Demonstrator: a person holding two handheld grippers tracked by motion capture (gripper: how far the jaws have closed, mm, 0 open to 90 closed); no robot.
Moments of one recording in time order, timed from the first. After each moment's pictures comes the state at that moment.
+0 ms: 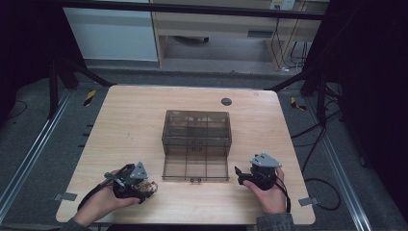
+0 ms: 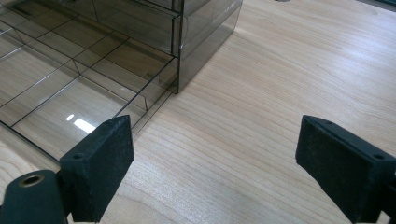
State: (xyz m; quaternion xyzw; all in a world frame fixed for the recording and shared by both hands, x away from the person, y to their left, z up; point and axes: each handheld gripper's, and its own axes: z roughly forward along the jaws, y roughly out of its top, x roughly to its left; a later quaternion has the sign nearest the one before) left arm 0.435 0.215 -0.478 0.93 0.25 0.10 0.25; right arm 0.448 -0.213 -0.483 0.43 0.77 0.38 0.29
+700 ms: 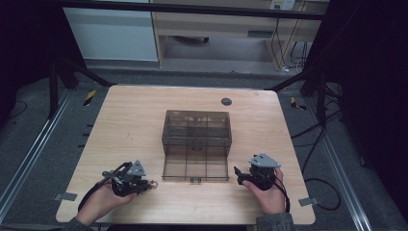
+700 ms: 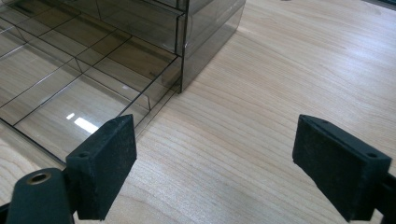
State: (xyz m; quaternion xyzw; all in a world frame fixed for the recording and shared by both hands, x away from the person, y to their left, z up) left arm 0.439 0.221 -0.476 0.92 0.27 0.08 0.26; right arm 0.447 -0.210 -0.484 0.43 0.77 0.38 0.29
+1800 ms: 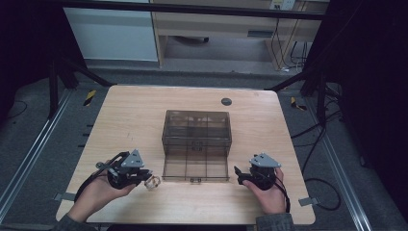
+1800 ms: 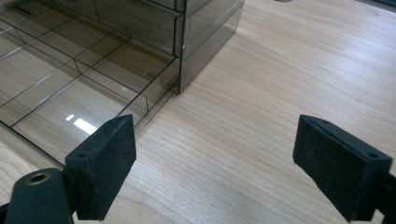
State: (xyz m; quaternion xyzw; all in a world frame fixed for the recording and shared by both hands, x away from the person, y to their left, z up) left arm 0.440 0.213 -0.412 0.91 0.24 0.11 0.30; right arm 0.448 -0.212 -0.484 0.43 0.77 0.38 0.29
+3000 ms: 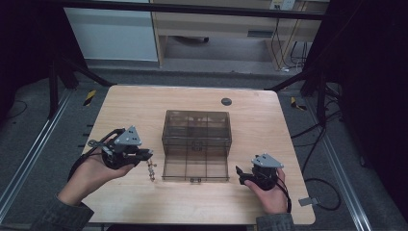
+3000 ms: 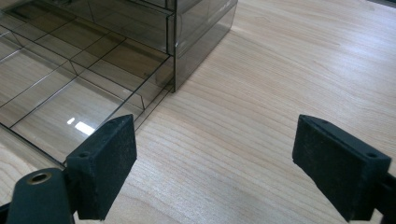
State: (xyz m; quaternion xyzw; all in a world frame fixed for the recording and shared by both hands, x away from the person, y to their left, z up) left arm 0.452 0.207 -0.338 0.91 0.23 0.14 0.33; right arm 0.447 -0.216 -0.485 0.44 0.76 0.38 0.29
